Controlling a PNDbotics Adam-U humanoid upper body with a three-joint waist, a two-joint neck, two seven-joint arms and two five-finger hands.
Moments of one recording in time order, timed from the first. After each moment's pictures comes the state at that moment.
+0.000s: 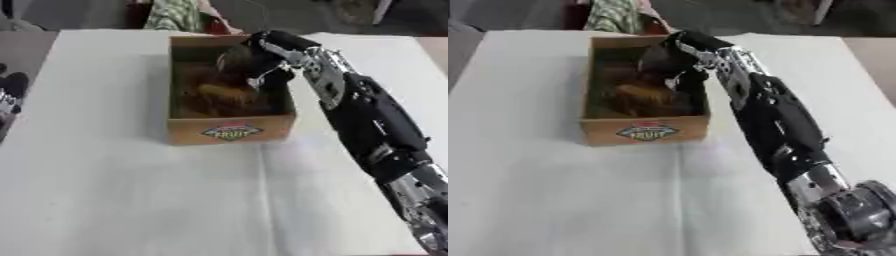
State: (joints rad) left arm -0.32 0.31 0.13 -1.85 0.01 0.19 -0.01; right arm -1.15 -0.22 0.06 -0.71 0.97 -0.38 0.37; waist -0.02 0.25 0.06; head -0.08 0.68
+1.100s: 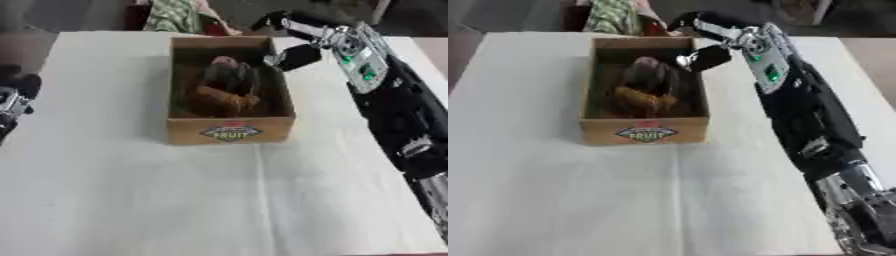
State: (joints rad) left arm -0.30 0.31 0.14 -1.85 0.00 0.19 -0.01; right arm -1.12 -0.32 0.06 -0.91 0.71 -0.39 0.49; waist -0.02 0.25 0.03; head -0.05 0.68
